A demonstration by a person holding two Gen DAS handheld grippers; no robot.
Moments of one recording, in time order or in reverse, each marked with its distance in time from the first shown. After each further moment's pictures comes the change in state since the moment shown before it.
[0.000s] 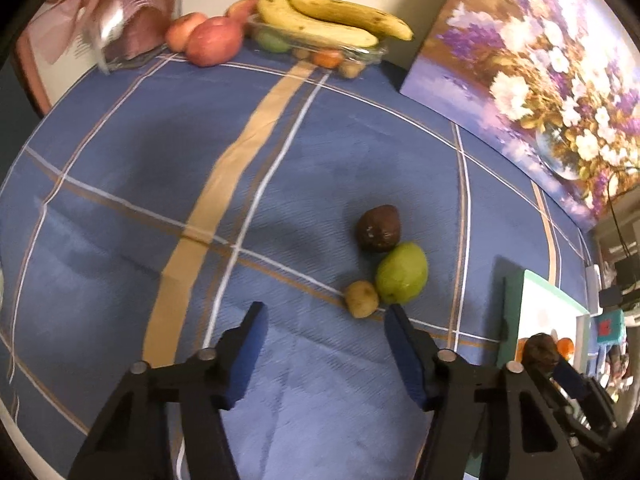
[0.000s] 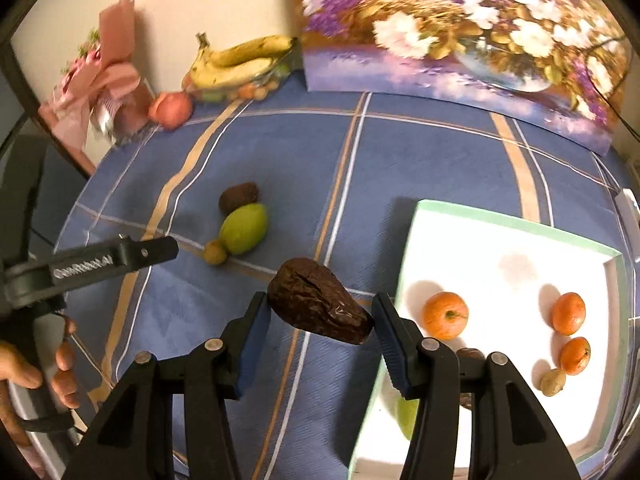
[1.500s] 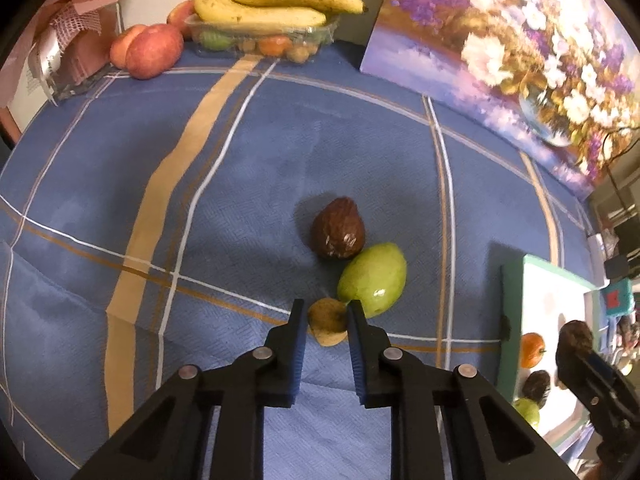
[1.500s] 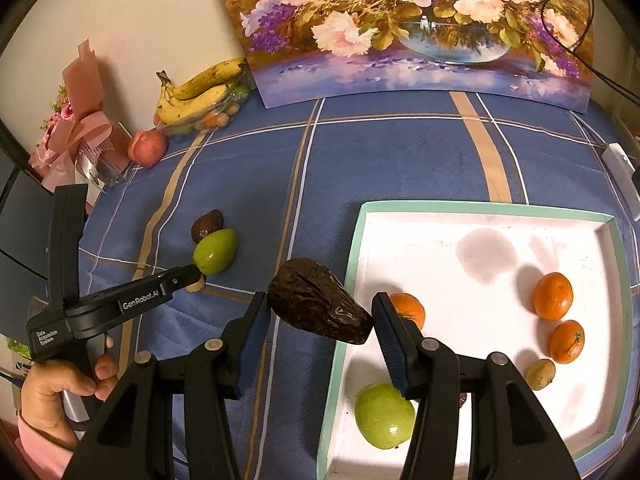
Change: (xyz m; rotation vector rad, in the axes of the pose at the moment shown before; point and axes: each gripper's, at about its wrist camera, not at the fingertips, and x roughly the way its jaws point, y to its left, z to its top) left arm 0.030 -0.030 0.009 0.104 0.014 -0.015; right arm -0.008 -0.043 0.001 0.151 -0.011 0.037
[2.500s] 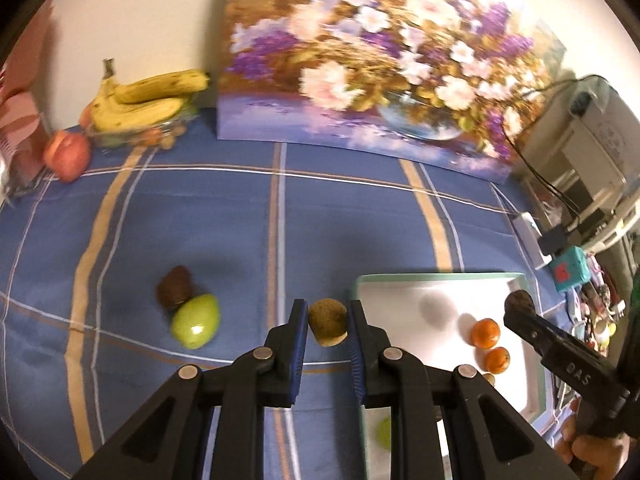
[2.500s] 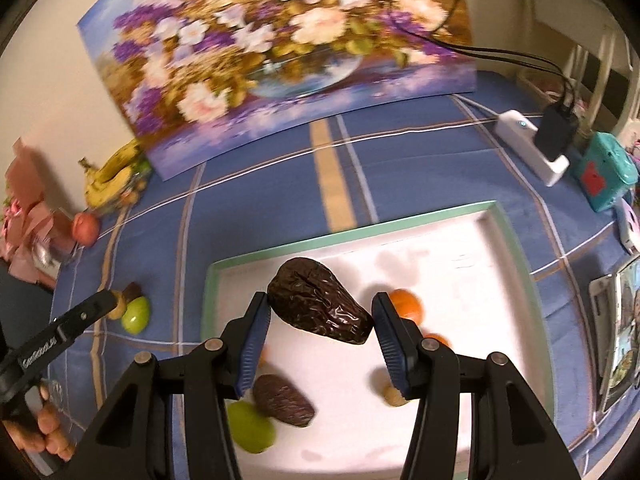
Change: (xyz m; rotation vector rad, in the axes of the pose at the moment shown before) left arm -0.051 -0.134 -0.006 0.210 -0.115 -0.124; right arm -0.051 -0.119 0.011 0.229 -0.095 -0.155
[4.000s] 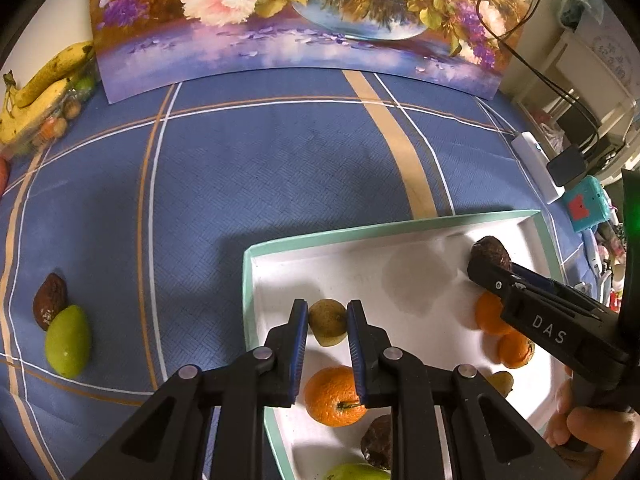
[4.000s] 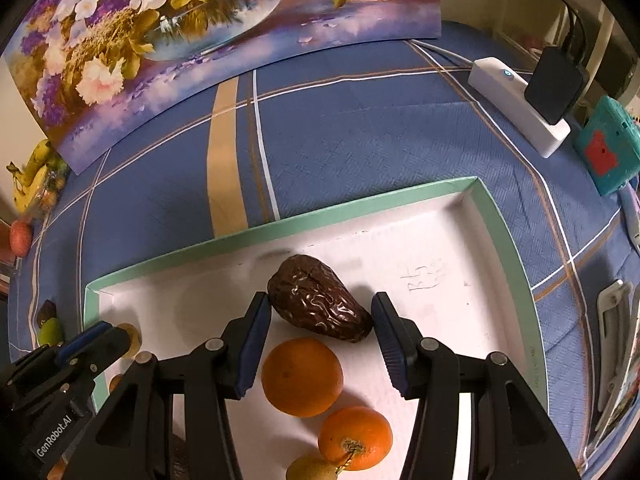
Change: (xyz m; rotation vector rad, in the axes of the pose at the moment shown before) left arm 0.104 -0.066 -0.011 0.130 0.193 -0.027; right arm 0.085 -0.056 0.016 0.041 0.112 -0.132
